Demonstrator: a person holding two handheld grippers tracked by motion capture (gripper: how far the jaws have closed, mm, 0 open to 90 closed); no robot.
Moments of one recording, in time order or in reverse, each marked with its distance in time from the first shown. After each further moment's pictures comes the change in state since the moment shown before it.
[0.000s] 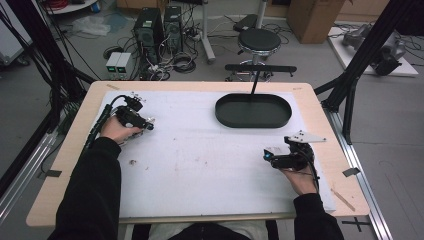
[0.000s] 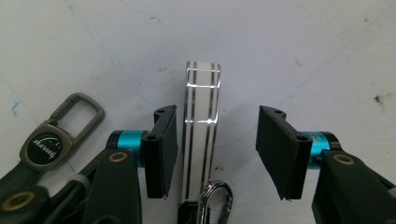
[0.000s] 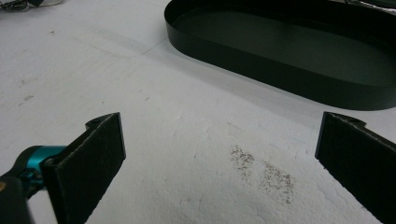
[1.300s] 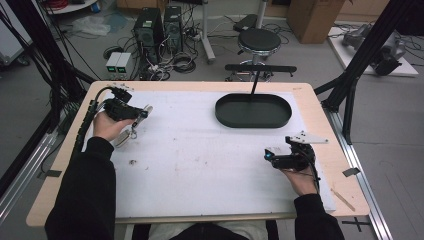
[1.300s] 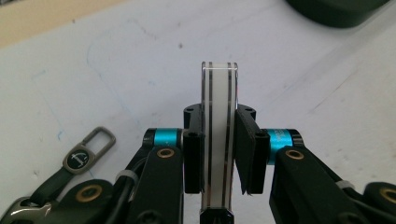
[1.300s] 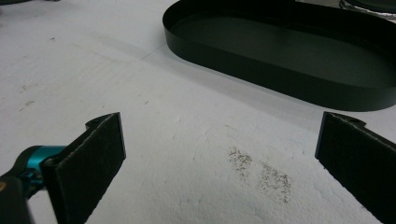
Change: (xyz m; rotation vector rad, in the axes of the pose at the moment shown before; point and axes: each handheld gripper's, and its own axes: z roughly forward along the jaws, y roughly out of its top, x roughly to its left) left arm -0.017 0.004 -0.067 -0.247 -0.035 -0.035; right arm 0.000 -0.001 -0.004 -0.020 -0.010 0.009
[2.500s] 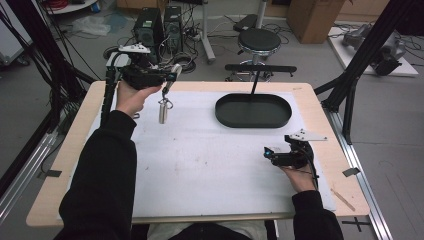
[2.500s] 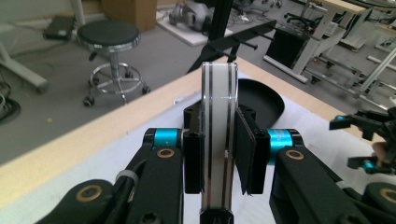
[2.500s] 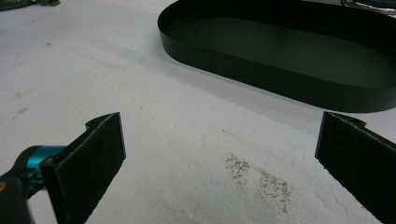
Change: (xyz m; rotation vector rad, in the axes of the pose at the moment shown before) left arm -0.081 0.106 -0.031 -0.357 -0.167 0.089; right arm -0.006 0.001 0.008 -0.004 0.009 0.019
